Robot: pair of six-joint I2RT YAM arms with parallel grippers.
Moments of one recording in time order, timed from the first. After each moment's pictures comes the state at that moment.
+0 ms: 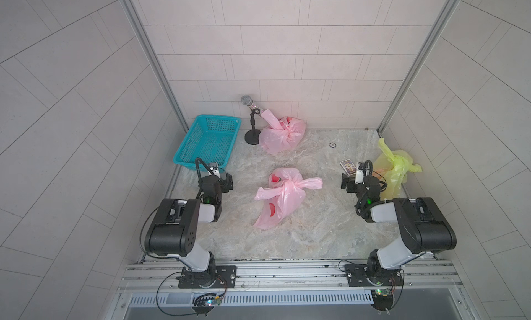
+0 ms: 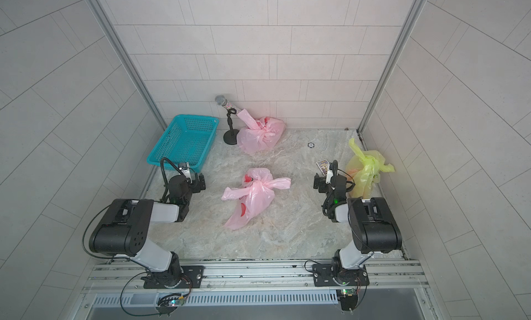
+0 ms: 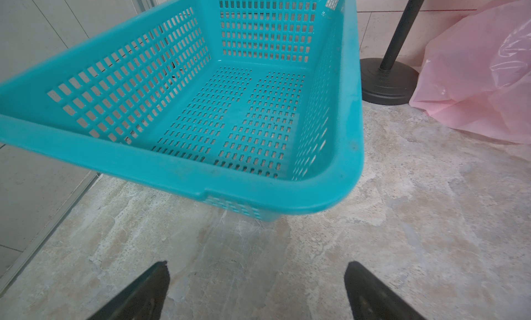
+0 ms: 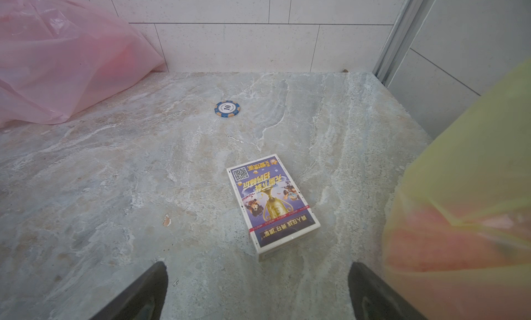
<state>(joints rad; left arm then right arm) -0.03 1.58 0.40 0.78 -0.20 -0.02 -0.04 1.56 0.37 0.84 0.07 0.01</state>
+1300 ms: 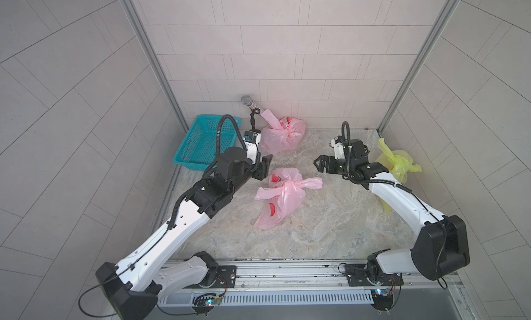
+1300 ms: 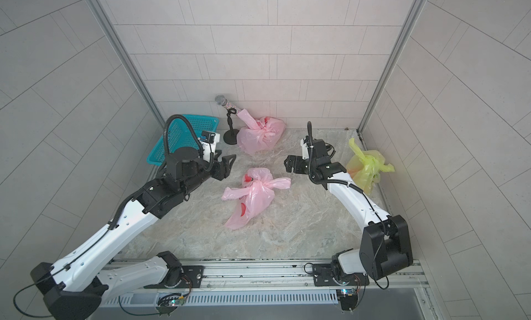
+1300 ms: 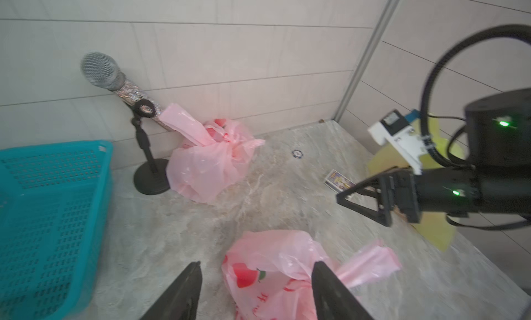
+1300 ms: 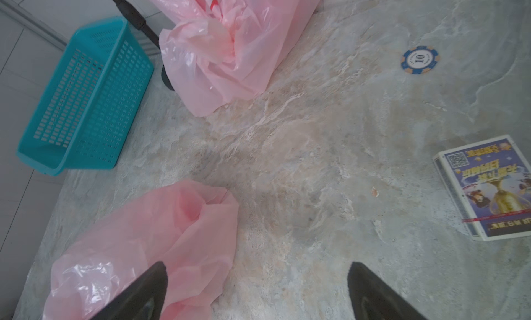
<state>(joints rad) -0.70 1.09 1.17 -0.45 -0.12 -0.23 0.27 1.38 1.11 -0.45 -0.18 0.37</state>
